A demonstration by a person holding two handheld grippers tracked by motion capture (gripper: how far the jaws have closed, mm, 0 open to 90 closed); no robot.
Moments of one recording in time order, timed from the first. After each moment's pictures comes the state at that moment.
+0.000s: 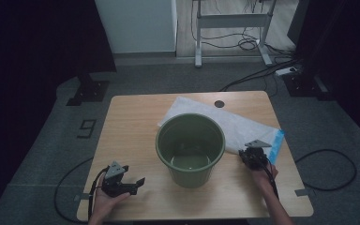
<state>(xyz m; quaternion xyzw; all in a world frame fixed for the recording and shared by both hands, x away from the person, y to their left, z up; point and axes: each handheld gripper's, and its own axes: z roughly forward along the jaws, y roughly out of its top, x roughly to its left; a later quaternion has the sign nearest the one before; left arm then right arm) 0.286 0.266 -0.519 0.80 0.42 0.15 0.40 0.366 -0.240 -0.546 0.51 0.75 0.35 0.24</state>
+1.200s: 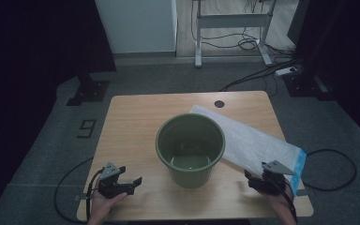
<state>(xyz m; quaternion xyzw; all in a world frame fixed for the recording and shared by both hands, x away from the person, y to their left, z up) 0.279 0.273 -0.514 0.78 0.44 0.15 0.42 0.286 -0.255 -0.529 0.49 0.73 0.40 0.27</state>
